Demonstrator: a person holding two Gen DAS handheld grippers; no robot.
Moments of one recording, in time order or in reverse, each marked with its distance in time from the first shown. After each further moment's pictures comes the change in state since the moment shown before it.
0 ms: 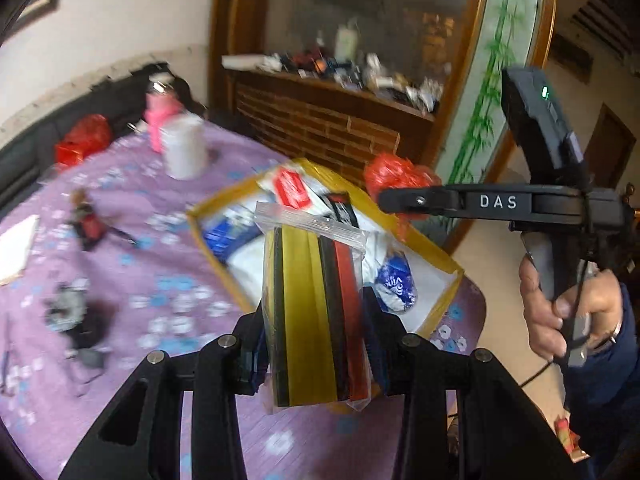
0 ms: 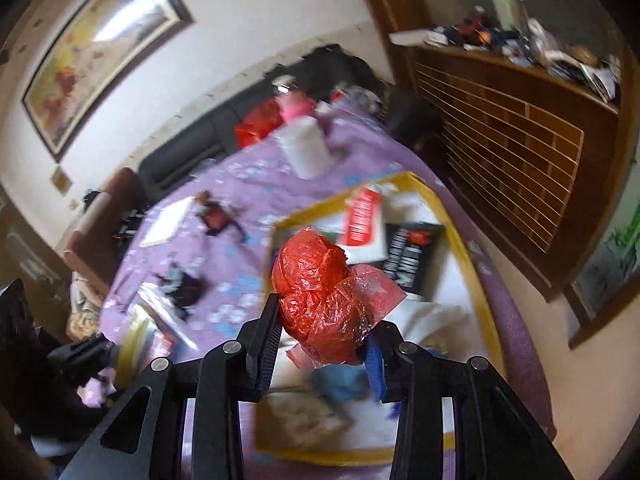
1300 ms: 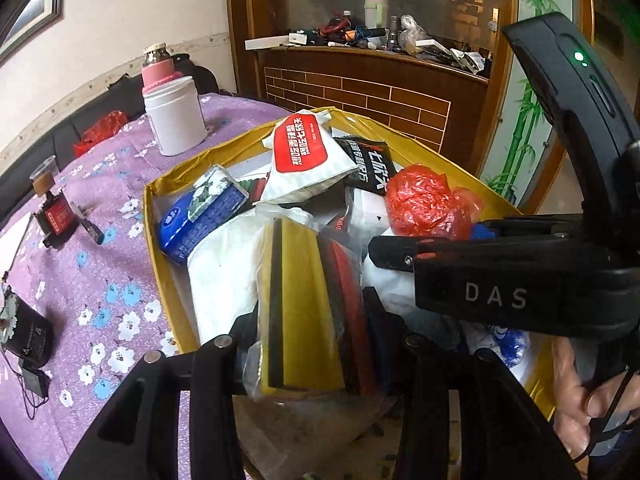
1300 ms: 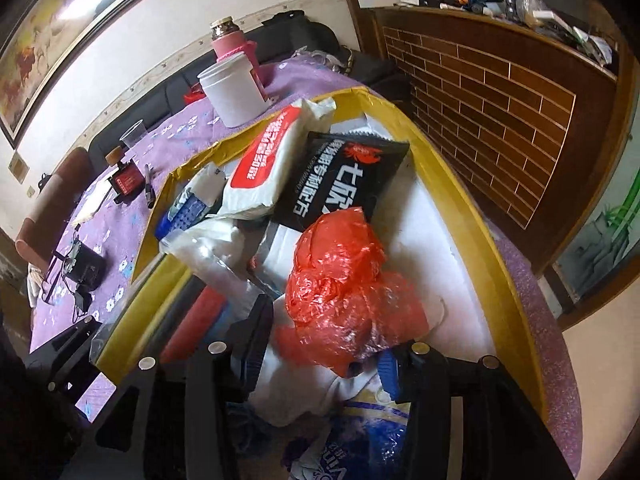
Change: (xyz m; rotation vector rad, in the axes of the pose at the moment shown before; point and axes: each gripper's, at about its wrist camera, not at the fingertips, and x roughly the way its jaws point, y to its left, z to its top) left arm 0.128 -0.009 -0.009 0.023 0.002 0.208; right arm 0.106 -0.050 -0.025 0.007 0.085 -0.126
